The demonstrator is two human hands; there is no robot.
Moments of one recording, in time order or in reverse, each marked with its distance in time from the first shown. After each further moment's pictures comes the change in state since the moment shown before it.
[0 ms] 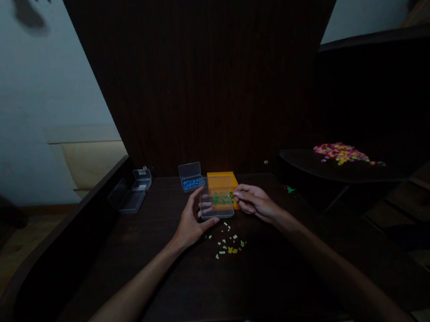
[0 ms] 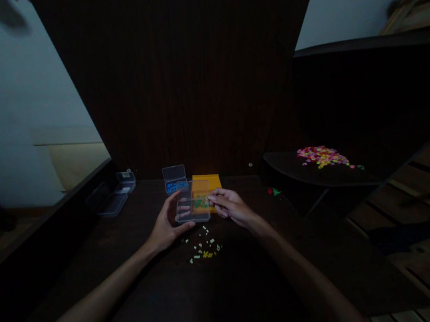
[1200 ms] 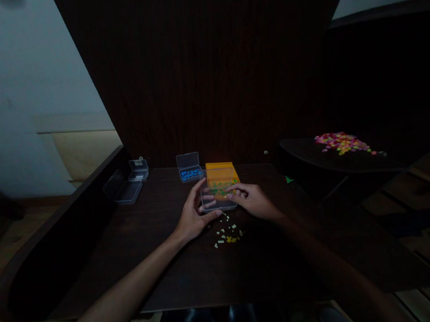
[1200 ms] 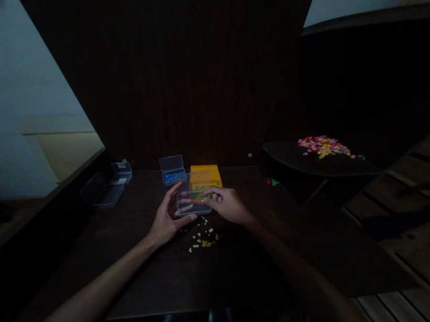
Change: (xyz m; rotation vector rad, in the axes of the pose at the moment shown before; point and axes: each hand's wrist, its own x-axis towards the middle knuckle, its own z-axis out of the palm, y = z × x) left_hand -0.007 0.009 0.012 -0.068 0.018 -0.076; right_hand -0.007 0.019 0.002 -0.870 0.136 -0.219
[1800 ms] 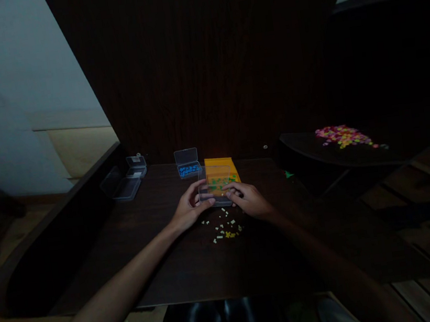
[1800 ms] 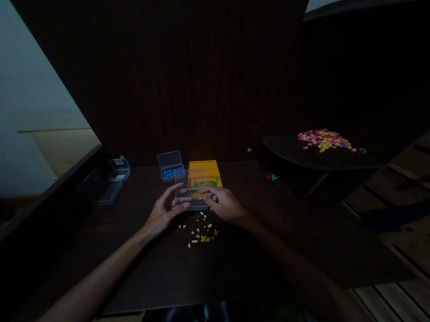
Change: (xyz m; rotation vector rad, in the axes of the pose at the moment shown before) left_hand 0.010 -0.001 -0.013 -0.087 -0.044 -0.142; right_hand -0.006 0.007 0.011 0.029 -0.052 -0.024
